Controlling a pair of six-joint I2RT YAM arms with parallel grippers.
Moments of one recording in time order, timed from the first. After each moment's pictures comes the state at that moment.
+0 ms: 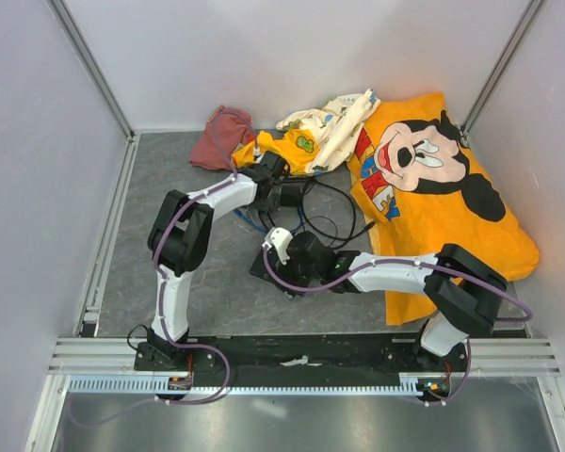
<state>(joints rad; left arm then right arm) -0.53 2.13 1.57 -0.54 -0.38 -0.34 1.00 1.59 0.80 0.05 -0.01 0.01</state>
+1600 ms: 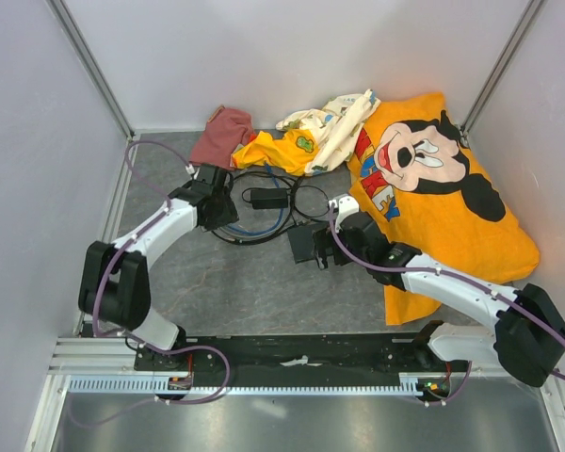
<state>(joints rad) -0.32 1.52 1.05 -0.55 -0.18 -0.59 0.75 1.21 0.70 -0.14 0.13 0.31</state>
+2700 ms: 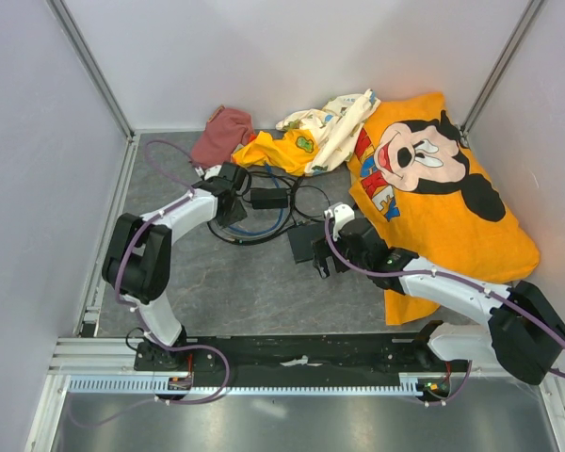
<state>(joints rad) -0.39 1.76 1.18 -0.53 -0.31 -0.78 0.75 1.23 0.63 -0.08 0.06 0.23</state>
